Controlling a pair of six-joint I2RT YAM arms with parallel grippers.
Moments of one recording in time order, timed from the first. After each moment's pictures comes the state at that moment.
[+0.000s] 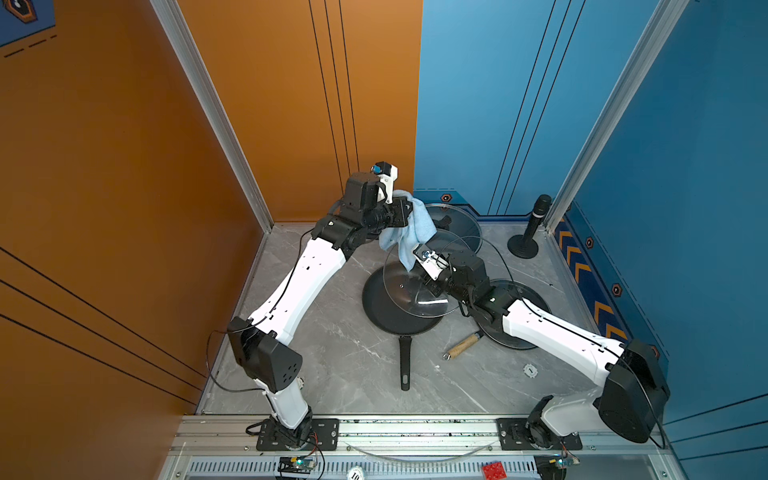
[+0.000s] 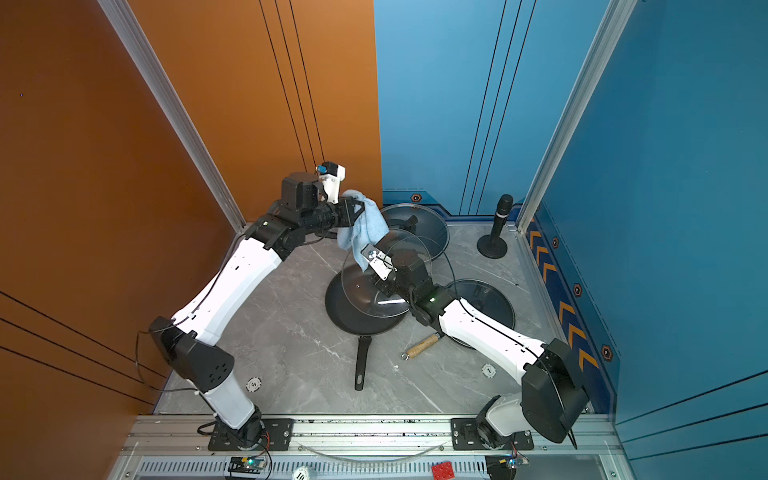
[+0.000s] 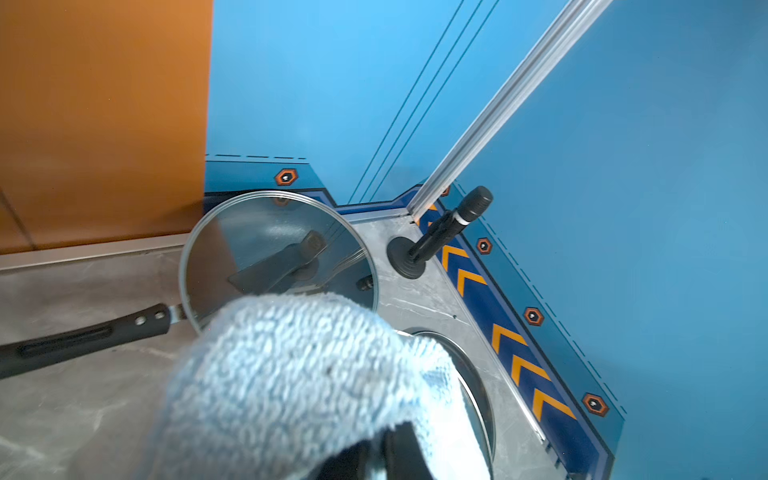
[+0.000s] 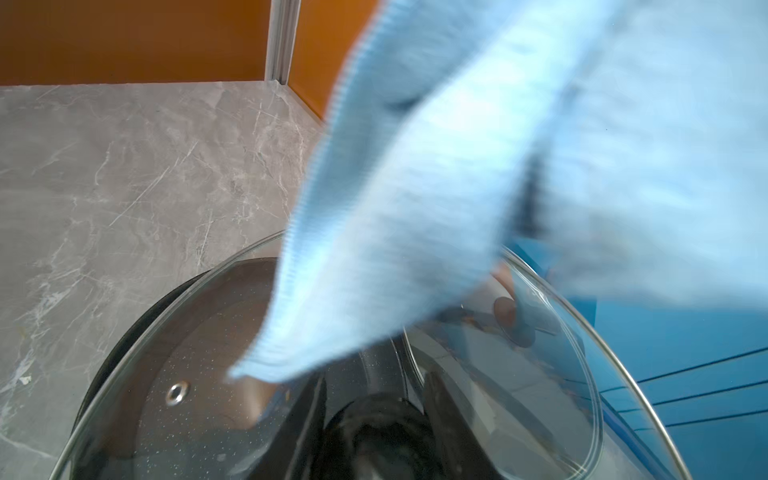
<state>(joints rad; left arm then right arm) -0.51 1.76 1.95 -0.52 0.26 -0.45 0.74 1.42 1.07 0.00 0.12 -0.40</state>
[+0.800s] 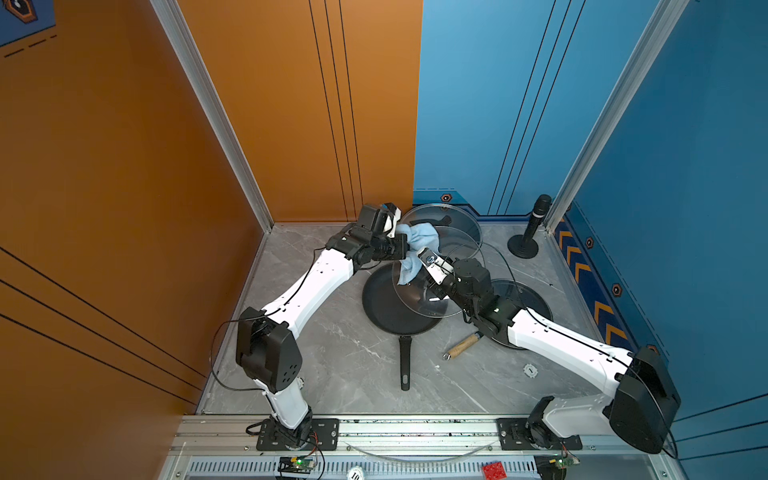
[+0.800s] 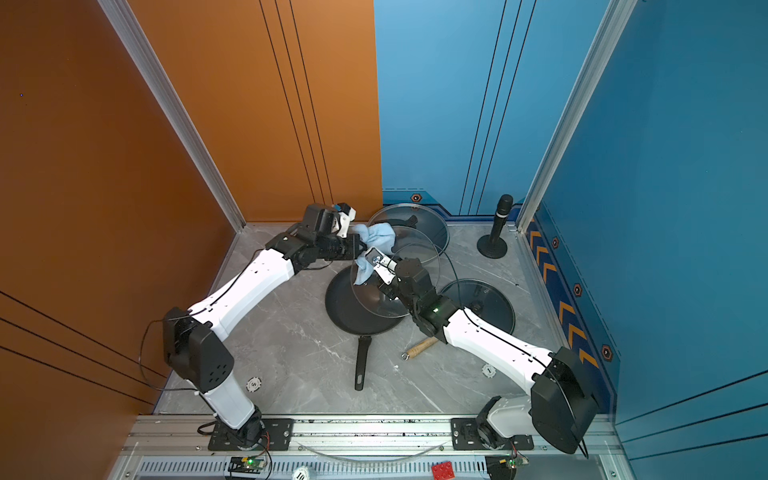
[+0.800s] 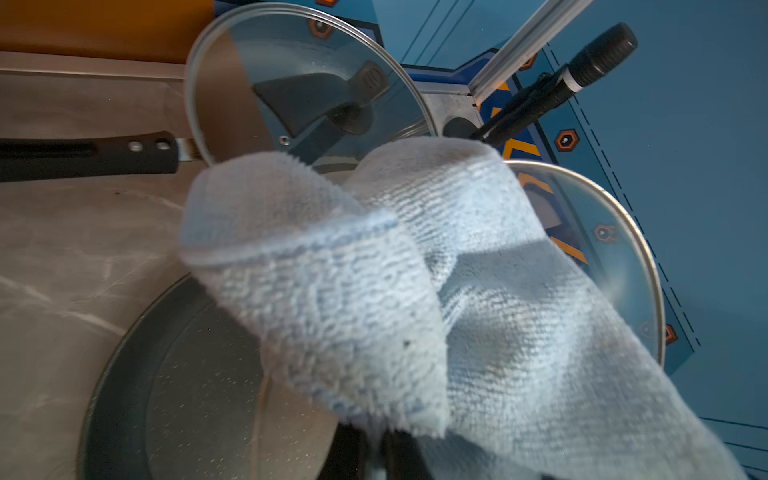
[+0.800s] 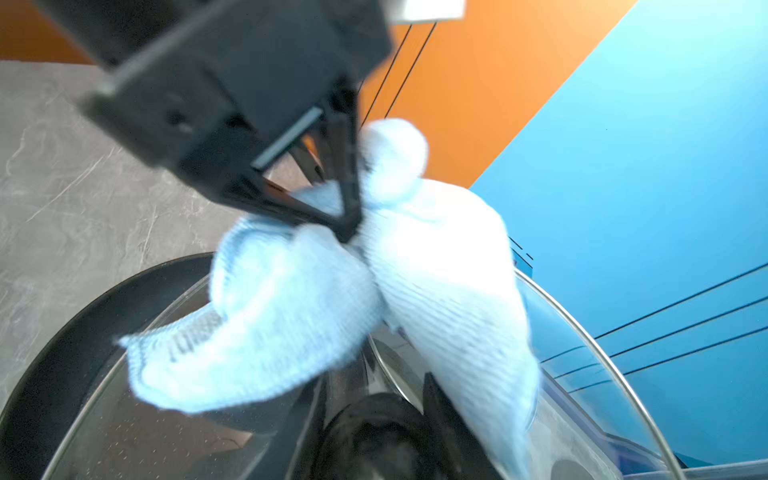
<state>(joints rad) -0.48 1.70 1.62 -0.59 0.24 -0.44 0.73 1.35 0.99 0.10 0.28 -0.42</state>
